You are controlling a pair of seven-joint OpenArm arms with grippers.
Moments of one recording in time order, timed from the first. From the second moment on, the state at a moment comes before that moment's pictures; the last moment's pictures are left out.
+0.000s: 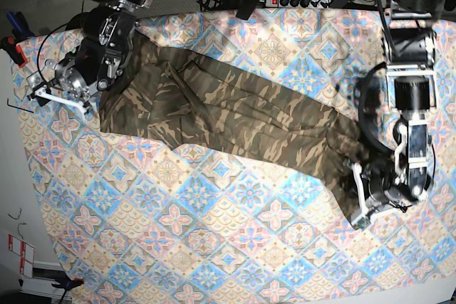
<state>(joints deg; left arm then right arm) -23.5 -23.3 -1.8 73.7 -8.2 -42.9 56.2 -5.3 -8.5 23.6 102.9 -60.7 42.6 -70.1</state>
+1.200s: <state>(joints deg) -5.2 6.6 27.1 87.9 22.1 -42.7 59.3 -4.4 -8.4 26.8 101.9 -58.1 42.6 -67.4</state>
